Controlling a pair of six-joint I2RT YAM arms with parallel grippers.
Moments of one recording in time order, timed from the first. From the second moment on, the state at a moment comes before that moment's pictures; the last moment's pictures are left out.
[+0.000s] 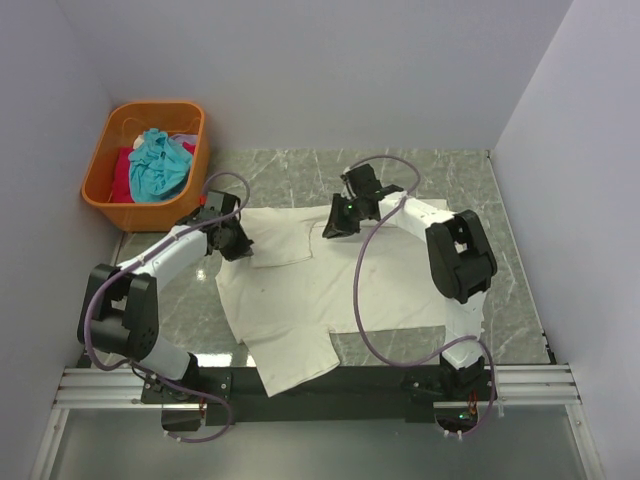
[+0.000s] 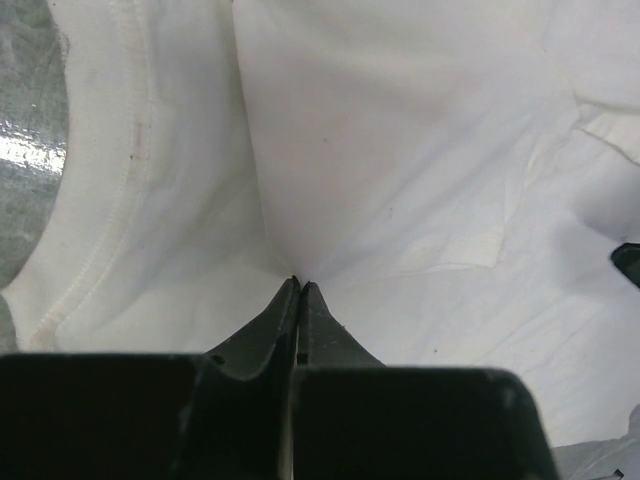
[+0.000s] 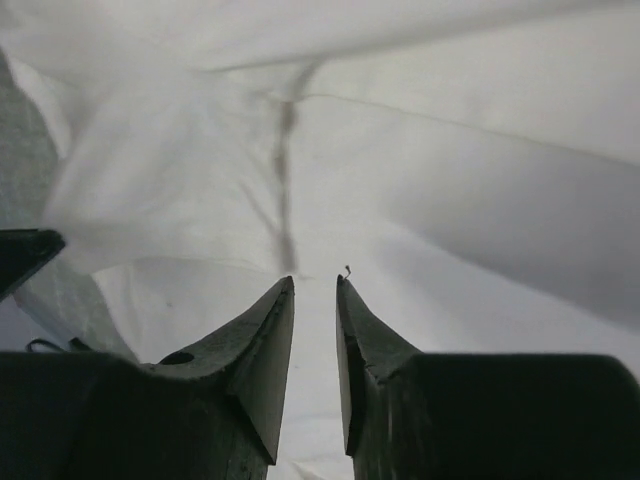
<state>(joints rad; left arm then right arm) -0.27 1.52 0.96 -0.46 0.02 -0.80 0.47 2.01 1.46 -0.41 -0.38 0.58</state>
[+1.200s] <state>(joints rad) -0.28 1.51 0.92 -0.42 0.04 -0.81 -0.22 1.79 0.88 0.12 -0.20 1.05</state>
